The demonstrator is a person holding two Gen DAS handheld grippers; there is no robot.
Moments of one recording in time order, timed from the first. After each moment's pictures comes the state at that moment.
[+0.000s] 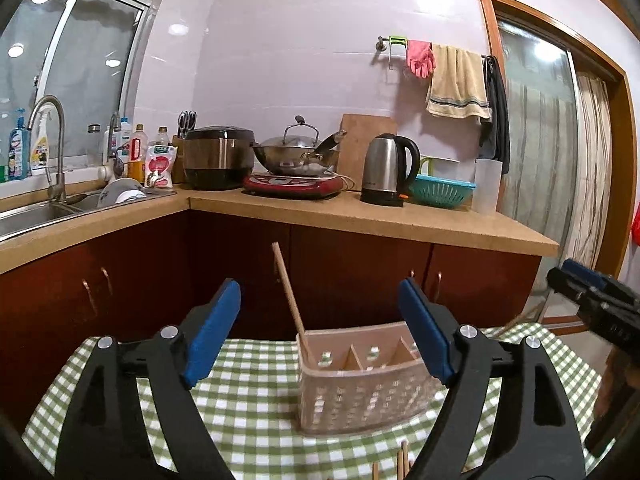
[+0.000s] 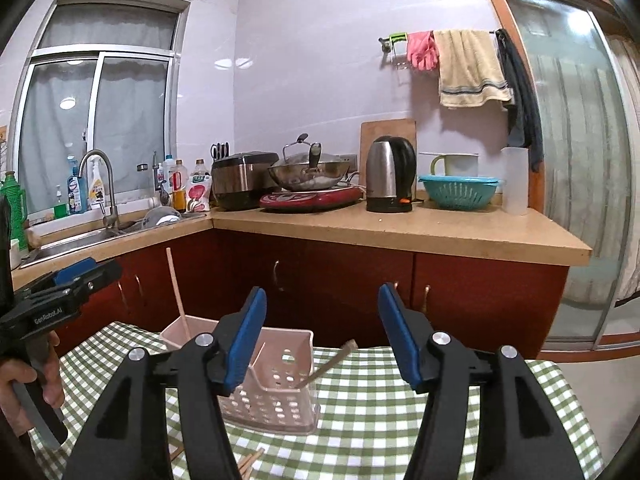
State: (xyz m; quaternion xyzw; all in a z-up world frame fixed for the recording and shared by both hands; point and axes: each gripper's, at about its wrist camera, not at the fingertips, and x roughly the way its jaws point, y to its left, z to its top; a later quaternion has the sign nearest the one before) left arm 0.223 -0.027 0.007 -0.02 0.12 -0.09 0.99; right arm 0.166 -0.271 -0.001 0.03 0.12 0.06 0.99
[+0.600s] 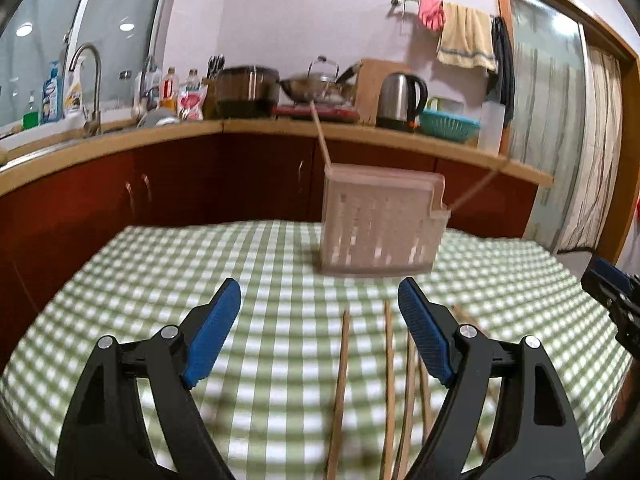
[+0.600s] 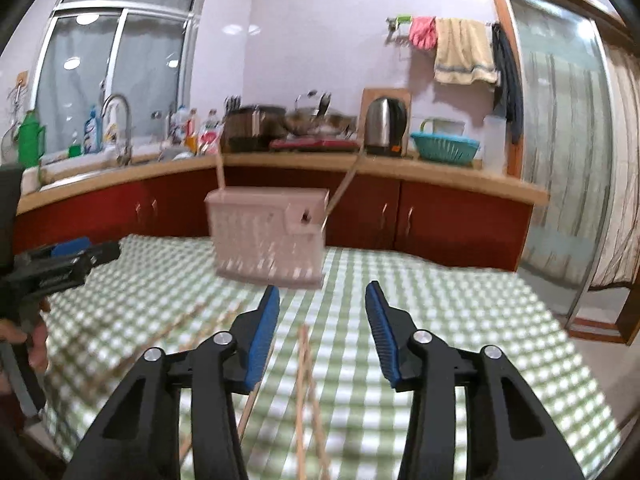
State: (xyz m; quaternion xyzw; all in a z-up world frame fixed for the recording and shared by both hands) left arm 0.096 -0.003 -0.097 -0.02 0.22 -0.06 0.97; right arm 0.026 -0.252 -0.094 -0.01 0.19 0.05 0.98
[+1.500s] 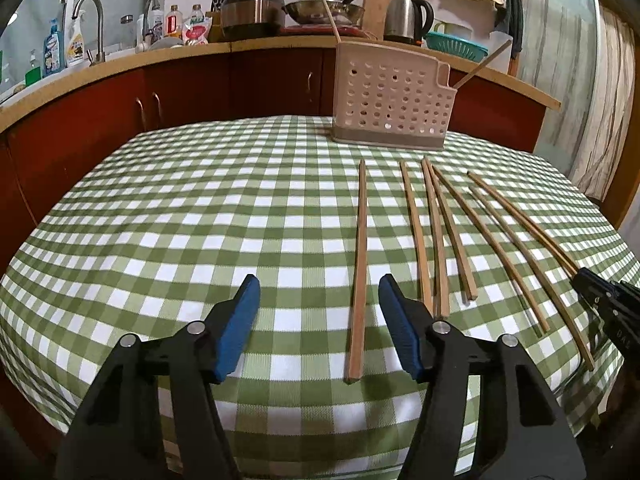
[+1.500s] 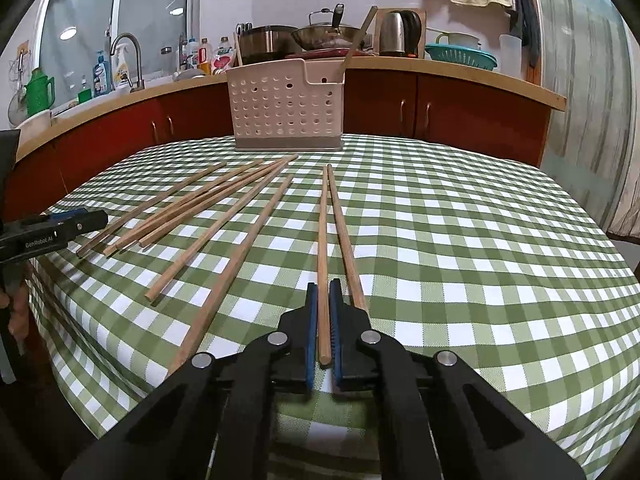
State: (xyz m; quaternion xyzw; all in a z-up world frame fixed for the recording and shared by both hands) left arm 0.045 0.004 -0.181 0.00 0.33 -0.05 0.94; right arm -0.010 -0.258 -0.192 -0.01 0.30 0.08 0.95
